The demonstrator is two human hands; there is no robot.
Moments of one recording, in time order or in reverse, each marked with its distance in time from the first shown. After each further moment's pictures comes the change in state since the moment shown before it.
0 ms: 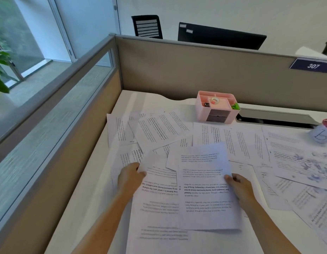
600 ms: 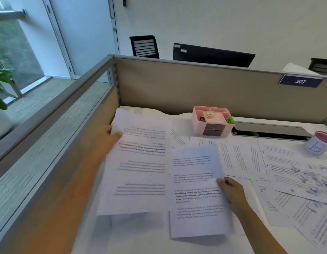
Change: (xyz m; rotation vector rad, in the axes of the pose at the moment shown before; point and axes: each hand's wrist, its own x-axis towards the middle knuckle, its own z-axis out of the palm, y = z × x) left_hand 0.078 0.071 -0.120 -0.397 0.177 0.127; right_hand 0.014 -0.029 0.022 0.141 -0.008 -0.022
